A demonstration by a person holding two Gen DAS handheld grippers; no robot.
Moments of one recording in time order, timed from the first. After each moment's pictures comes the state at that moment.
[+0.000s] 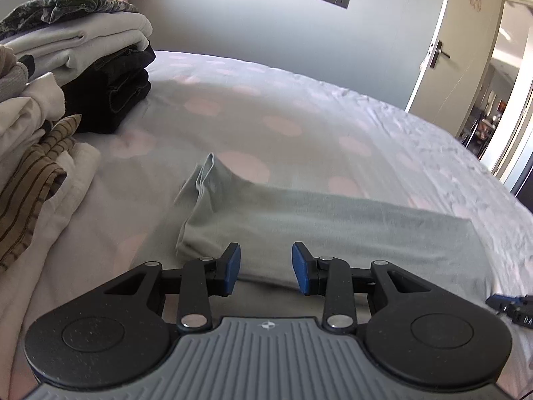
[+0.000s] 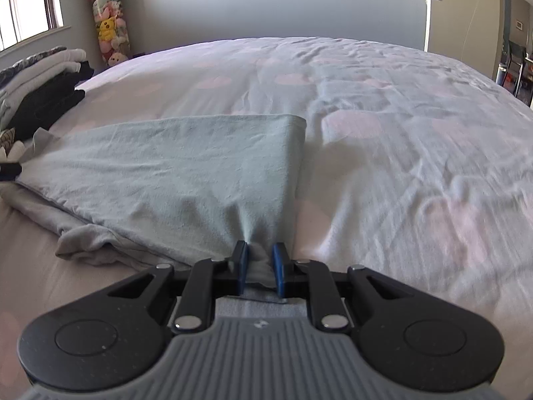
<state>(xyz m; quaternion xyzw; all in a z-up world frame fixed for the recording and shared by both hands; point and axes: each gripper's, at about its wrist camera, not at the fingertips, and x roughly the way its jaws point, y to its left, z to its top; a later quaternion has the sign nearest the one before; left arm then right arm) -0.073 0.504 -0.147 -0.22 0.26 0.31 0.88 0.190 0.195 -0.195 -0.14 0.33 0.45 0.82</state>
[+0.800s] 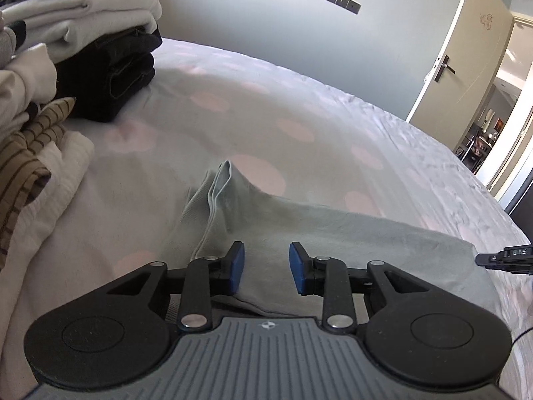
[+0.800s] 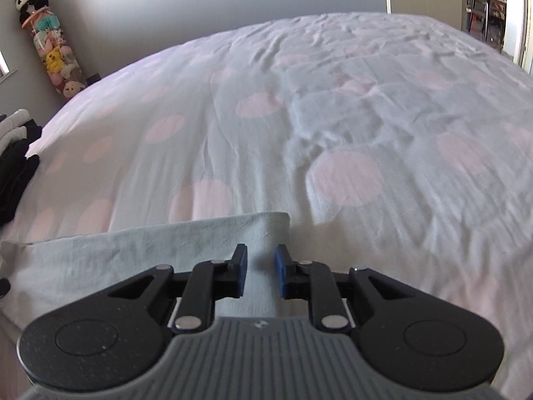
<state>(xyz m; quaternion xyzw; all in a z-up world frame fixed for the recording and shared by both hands) -0.067 0.544 -0.165 -0.26 0.25 0.30 0.88 0.284 0.282 -0.164 -0.07 0.42 0.38 0.82</state>
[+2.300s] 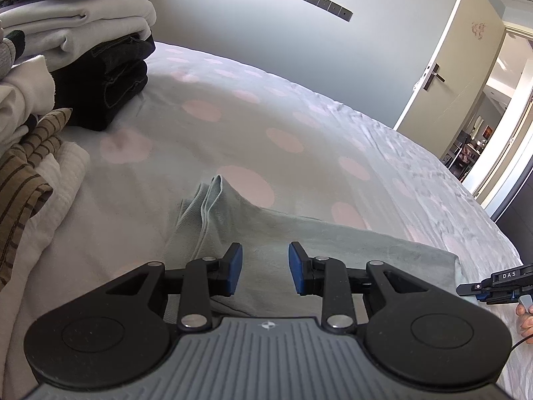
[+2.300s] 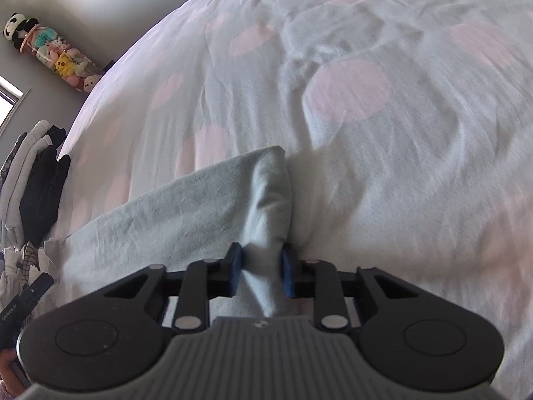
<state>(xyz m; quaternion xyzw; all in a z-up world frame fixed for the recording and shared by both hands) -0.076 0.545 -0.150 -0.27 0.24 0.29 0.89 0.307 0.251 -0.186 0.02 0.54 0.43 0.72</state>
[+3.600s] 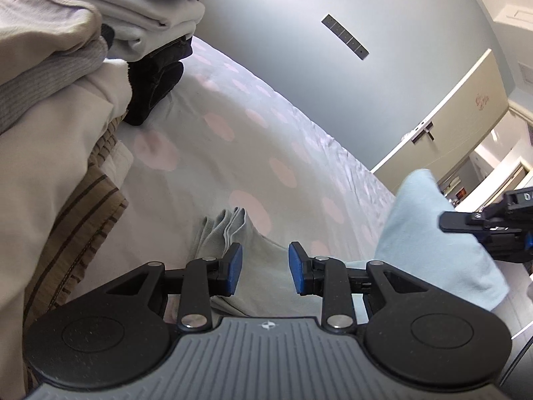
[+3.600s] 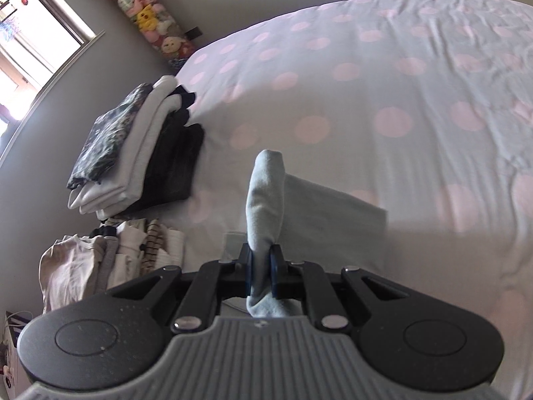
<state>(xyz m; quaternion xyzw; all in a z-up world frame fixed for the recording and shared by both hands) -0.144 0.588 -0.122 -0.41 0.17 0.25 0.86 0.112 0.426 0.005 -0.06 0.51 0.52 0.69</state>
